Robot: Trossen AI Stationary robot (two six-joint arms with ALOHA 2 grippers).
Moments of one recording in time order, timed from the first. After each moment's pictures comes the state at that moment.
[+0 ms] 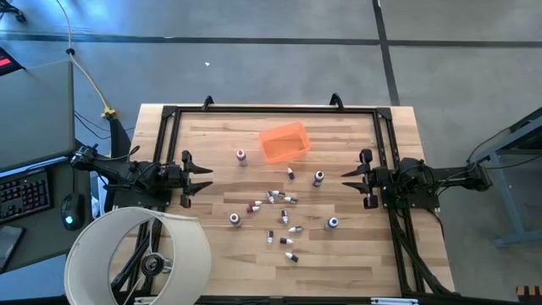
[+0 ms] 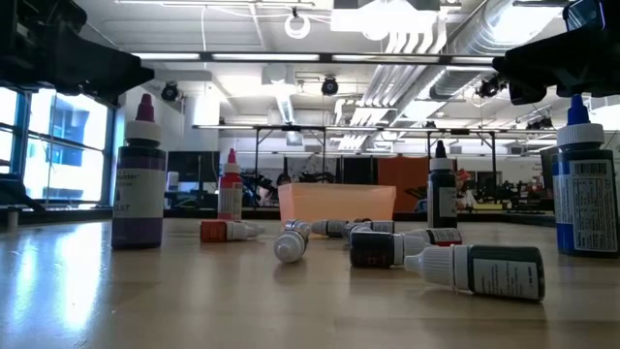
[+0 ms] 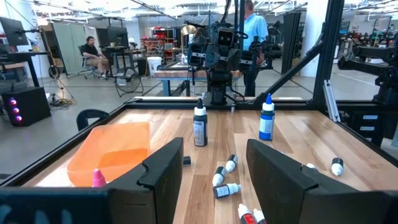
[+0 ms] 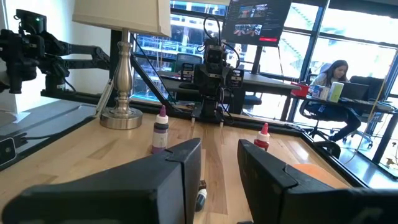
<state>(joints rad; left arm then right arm) -0.33 0.01 0.02 0.06 -0.44 0.05 0.07 0.03 0.01 0.12 0.00 -0.14</state>
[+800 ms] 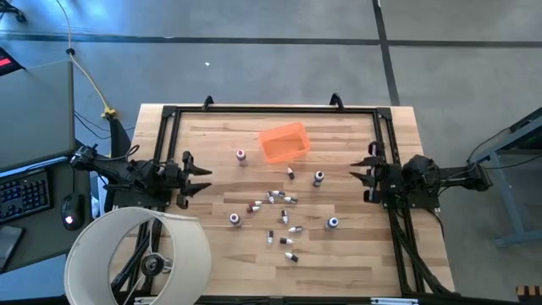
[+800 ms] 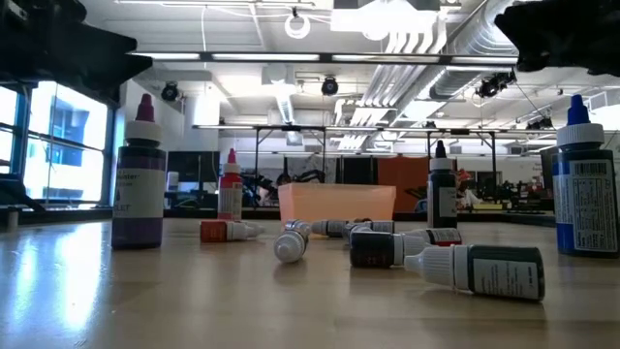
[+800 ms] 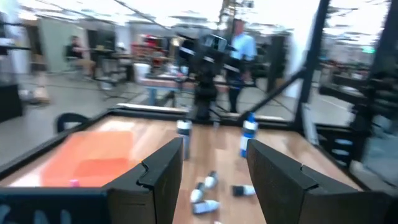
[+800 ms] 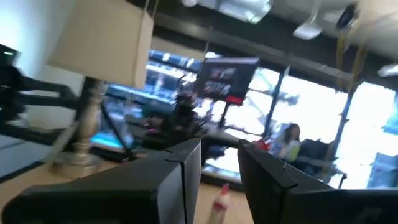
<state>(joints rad) -0.33 0.01 0.02 0.13 -0.36 -0.03 0.07 0.03 0.01 0.38 0.08 -0.33</state>
